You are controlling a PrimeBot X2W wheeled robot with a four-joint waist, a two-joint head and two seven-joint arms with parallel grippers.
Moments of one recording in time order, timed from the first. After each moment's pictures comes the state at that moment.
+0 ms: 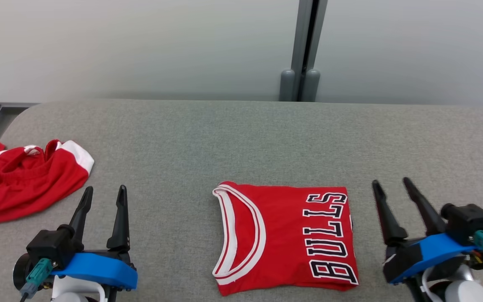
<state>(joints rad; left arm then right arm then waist) -0.10 0.30 -0.27 0.19 -0.48 0.03 -0.22 -0.08 -0.05 0.00 0.05 0.21 0.13 0.03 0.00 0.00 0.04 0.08</state>
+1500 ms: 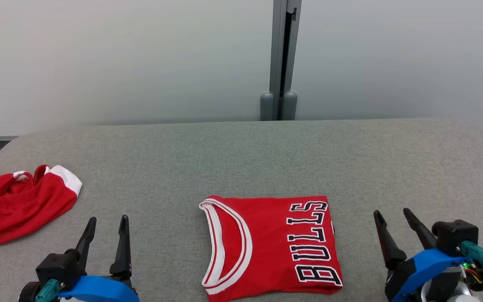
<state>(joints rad) -0.02 0.30 -0.29 0.25 -0.50 0.05 -0.23 -0.03 -0.06 -0.05 0.16 0.16 0.13 0.07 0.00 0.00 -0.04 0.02</state>
